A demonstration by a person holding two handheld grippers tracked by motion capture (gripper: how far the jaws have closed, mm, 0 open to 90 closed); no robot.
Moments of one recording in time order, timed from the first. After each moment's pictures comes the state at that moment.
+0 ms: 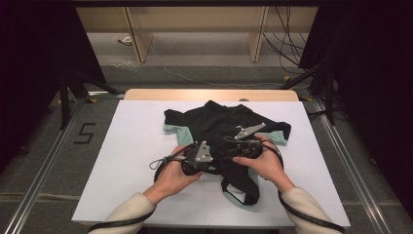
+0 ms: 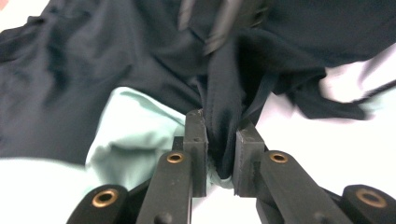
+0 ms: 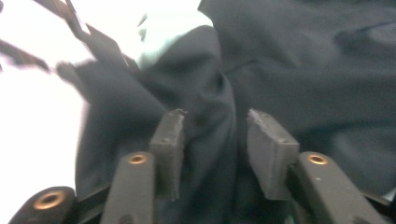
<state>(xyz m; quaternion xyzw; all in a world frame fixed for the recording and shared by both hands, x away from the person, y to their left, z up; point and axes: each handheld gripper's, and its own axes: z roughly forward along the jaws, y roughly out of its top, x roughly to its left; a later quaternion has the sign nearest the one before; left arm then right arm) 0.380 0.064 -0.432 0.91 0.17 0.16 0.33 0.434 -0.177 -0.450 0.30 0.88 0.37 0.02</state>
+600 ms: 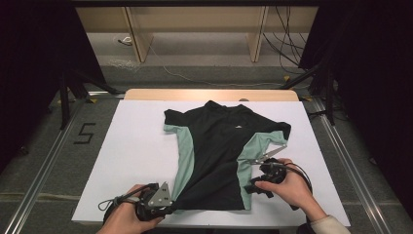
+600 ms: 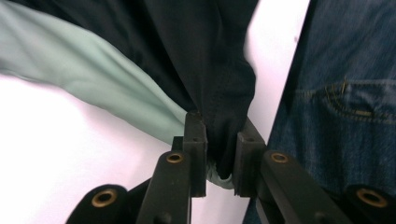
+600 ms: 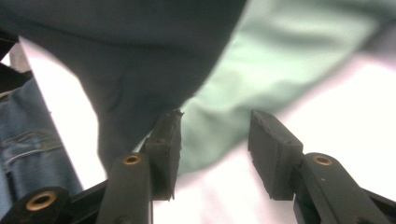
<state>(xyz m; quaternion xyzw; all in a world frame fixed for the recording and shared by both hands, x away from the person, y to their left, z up) 0.279 0.143 -0.452 0.94 0.16 0.09 0.28 0.367 -0.227 -0.463 0.38 0.88 0.28 -0.06</state>
